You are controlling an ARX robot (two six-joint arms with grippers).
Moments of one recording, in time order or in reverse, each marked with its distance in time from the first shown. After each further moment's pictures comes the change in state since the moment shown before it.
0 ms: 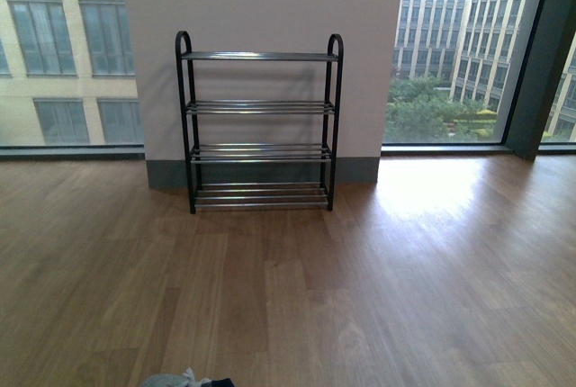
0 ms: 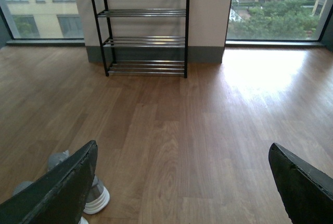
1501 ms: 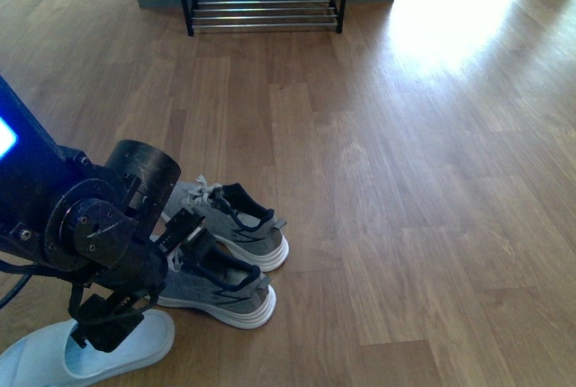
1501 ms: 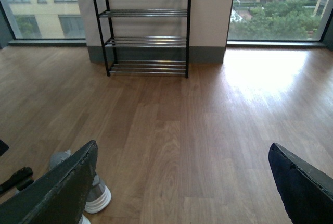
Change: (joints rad) left arm -0.310 2.511 1.088 0.162 -0.043 -1.162; right arm 0.000 0.000 0.000 0.000 0.000 0.000
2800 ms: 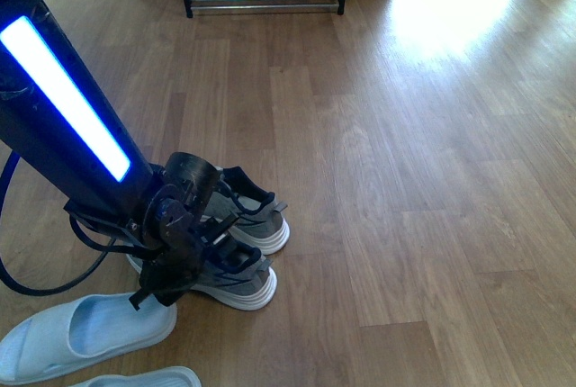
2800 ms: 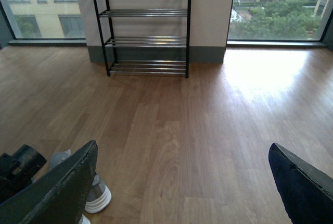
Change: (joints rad) left arm -0.010 0.323 0.368 -0.057 0.027 0.120; right arm 0.000 0.000 0.000 0.000 0.000 0.000
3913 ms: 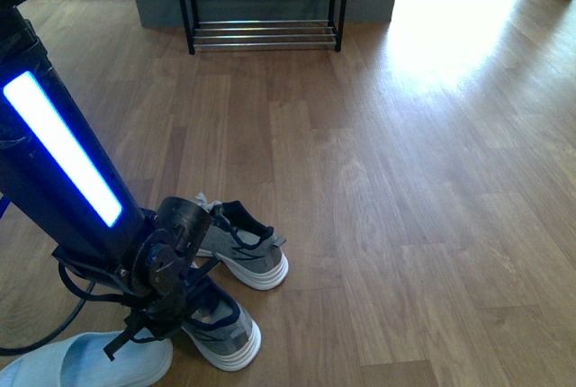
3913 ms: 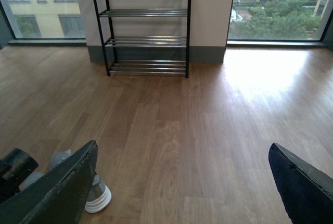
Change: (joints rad) left arm 0.026 -0.039 -0.099 0.033 -0.108 -0.085; right arm 0.000 0.000 0.000 0.000 0.000 0.000
